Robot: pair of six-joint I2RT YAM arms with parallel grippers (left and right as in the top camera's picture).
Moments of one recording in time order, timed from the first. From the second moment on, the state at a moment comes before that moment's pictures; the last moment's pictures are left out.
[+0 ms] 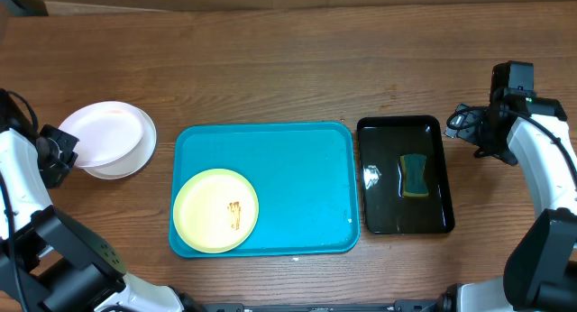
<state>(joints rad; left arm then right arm) 0.67 1.79 1.49 -1.01 -0.01 -0.50 -0.18 1.66 1.21 -0.85 0.12 0.33</state>
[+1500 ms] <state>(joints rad) -0.03 1.44 1.10 -1.34 -0.05 -0.52 -0.18 1.66 1.21 -0.85 0.12 0.33</state>
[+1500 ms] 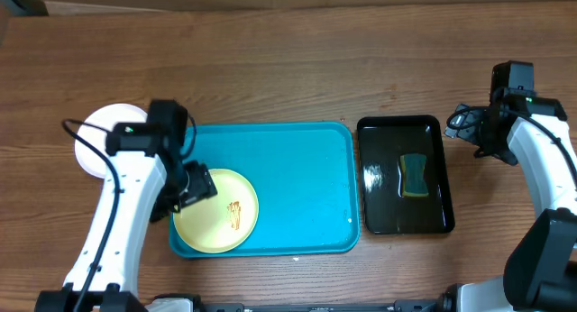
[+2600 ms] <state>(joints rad) 0.15 1.44 0.69 -0.83 -0.05 -0.53 -0.18 1.66 1.21 -0.85 0.12 0.33</state>
